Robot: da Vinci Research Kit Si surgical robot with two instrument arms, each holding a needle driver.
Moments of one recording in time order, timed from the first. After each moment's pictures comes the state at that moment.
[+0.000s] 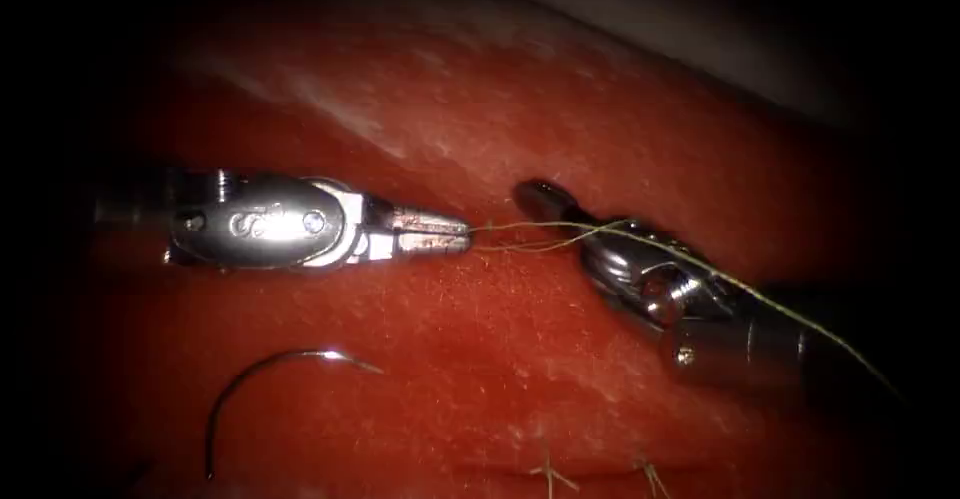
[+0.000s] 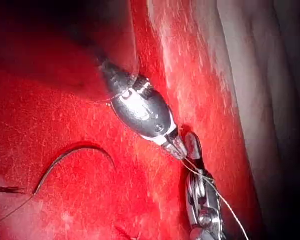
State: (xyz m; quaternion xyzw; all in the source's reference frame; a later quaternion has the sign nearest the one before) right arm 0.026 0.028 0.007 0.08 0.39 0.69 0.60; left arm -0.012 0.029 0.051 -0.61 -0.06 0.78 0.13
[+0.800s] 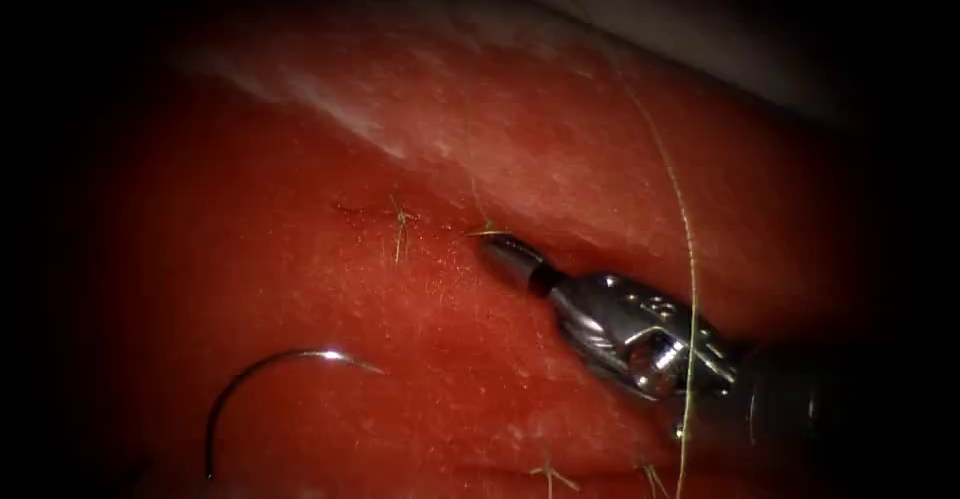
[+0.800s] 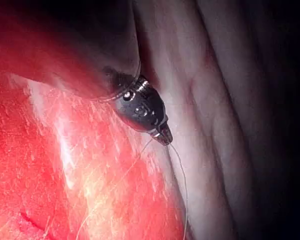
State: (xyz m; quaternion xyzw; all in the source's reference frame) right arm 0.029 0.024 0.002 0.08 0.40 0.64 0.65; left arm -0.012 0.049 0.065 -0.49 0.01 0.86 0.11
